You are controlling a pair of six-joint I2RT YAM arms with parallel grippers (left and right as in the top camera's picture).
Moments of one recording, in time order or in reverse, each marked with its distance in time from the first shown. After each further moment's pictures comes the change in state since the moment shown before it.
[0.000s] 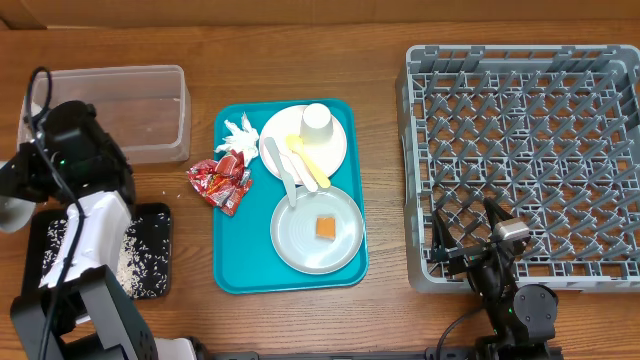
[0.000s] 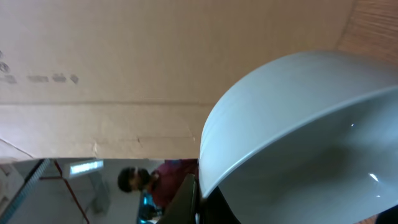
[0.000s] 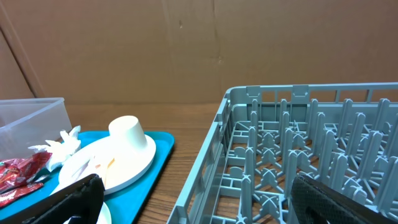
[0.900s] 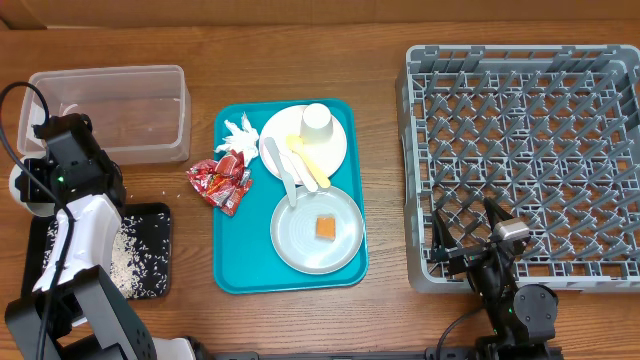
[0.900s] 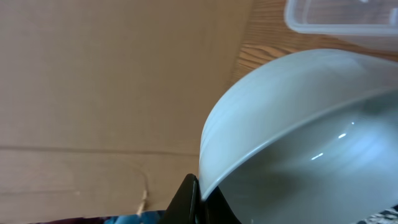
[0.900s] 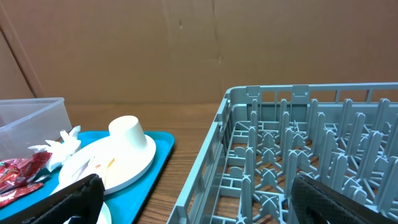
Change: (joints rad) left arm 0.052 0.000 0.000 -0.325 0.445 -0.523; right arm 0.000 0.000 0.000 0.000 0.000 0.000
